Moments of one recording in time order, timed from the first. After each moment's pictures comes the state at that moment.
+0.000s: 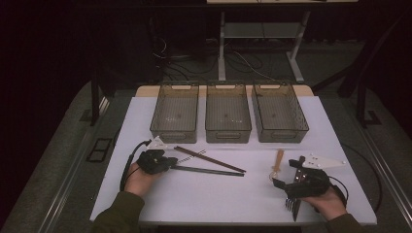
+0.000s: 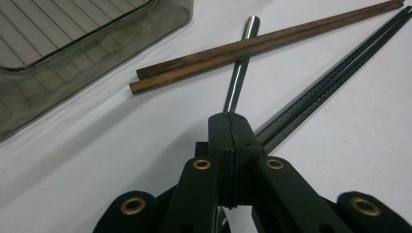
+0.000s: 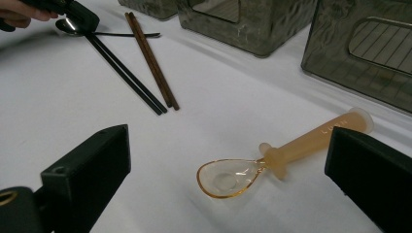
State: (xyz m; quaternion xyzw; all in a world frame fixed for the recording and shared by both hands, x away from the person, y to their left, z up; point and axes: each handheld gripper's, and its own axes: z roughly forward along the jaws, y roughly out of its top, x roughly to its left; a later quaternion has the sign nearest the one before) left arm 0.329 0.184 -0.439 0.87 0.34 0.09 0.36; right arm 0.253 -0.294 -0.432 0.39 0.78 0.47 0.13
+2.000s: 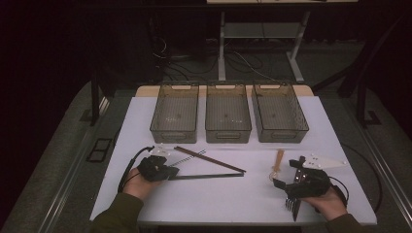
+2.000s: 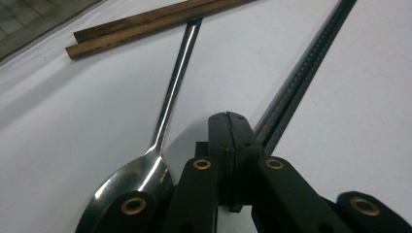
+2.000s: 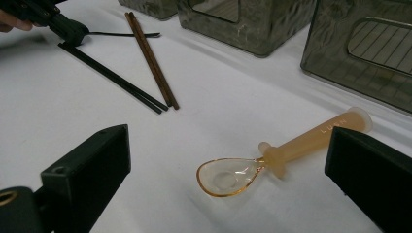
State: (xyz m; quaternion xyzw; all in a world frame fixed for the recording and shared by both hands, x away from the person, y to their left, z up) left arm 0.312 0.178 -0.439 0.89 0.32 0.04 0.33; right arm 0.253 -0.294 -0.432 0.39 0.78 0.47 0.13
